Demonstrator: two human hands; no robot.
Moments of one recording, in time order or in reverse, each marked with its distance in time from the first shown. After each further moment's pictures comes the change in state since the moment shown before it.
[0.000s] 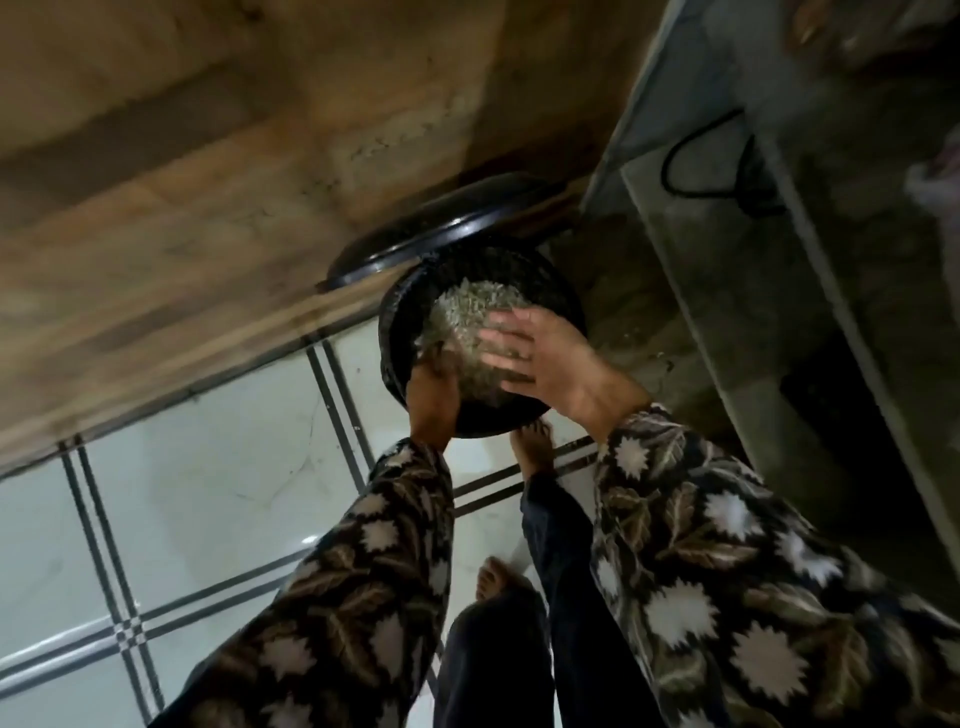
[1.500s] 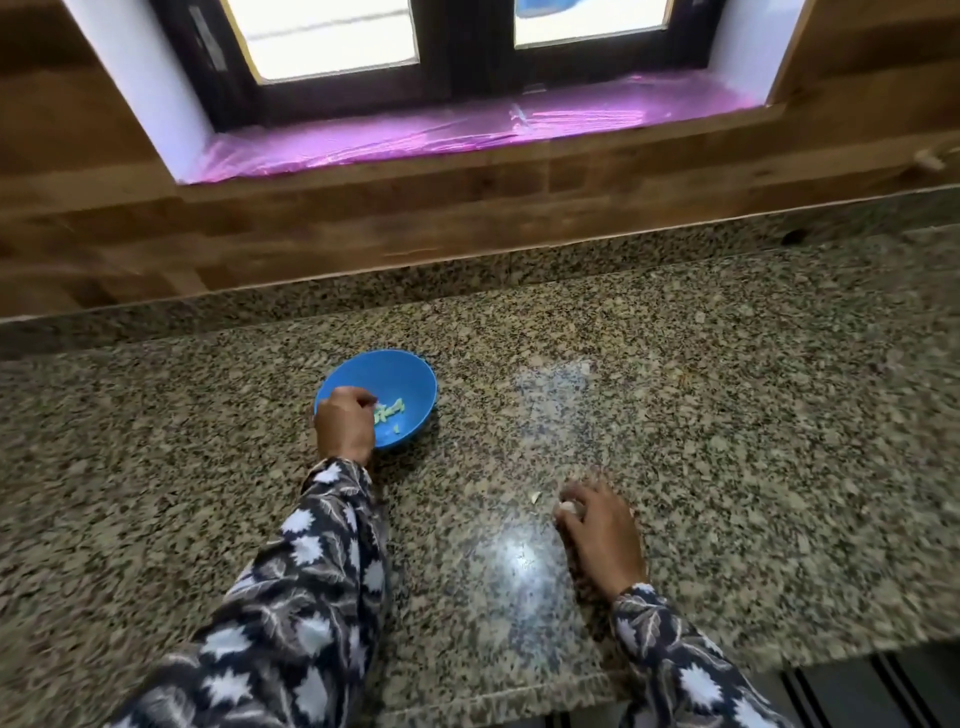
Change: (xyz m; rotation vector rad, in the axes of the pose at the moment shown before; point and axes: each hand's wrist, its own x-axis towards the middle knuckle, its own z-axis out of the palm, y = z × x) left_hand -0.757 0.340 0.305 0.464 -0.503 1.409; right_hand -0.715 0.371 -0.367 -0.025 1.700 -0.296
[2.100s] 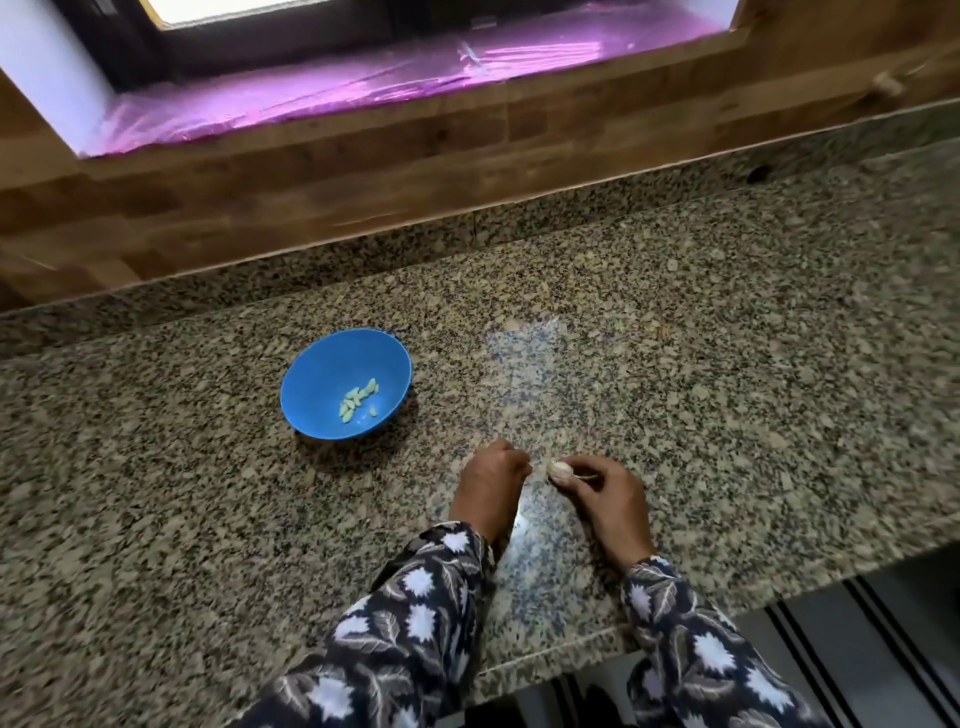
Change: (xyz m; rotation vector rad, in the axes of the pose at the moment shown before) left_hand -0.129 0.042 0.094 0.056 -0.578 0.460; right_hand -0.007 0.016 0.000 0.442 0.129 0.142
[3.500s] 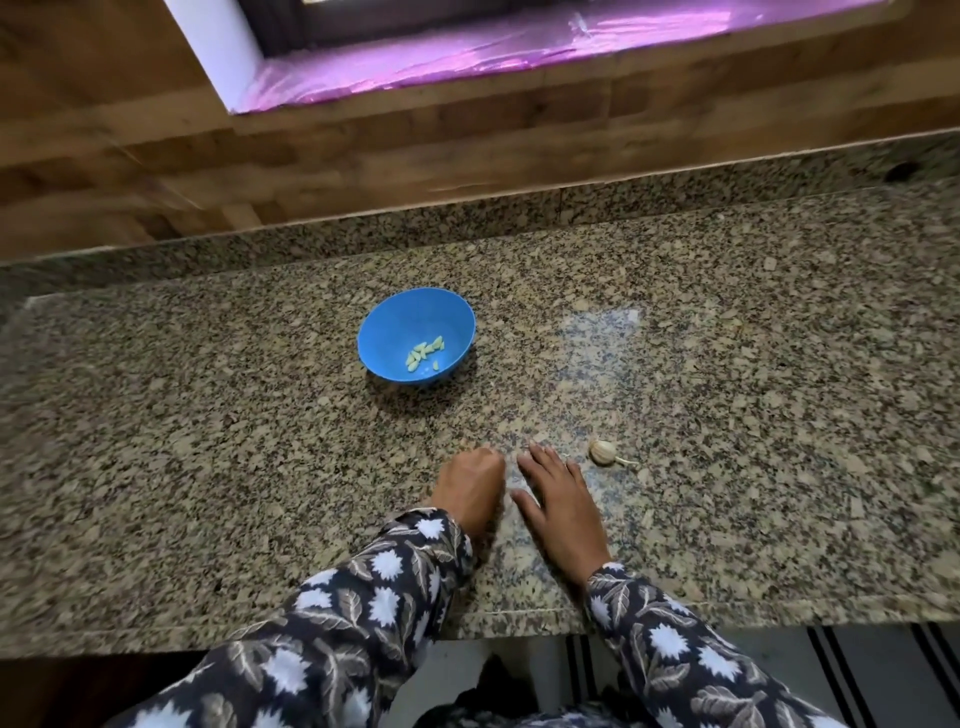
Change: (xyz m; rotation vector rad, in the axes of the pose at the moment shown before) left_hand -0.065 -0.015 -0.036 0.246 -0.099 -0.236; right_hand -0.046 -0.008 0.055 -0.396 -0.412 -0.422
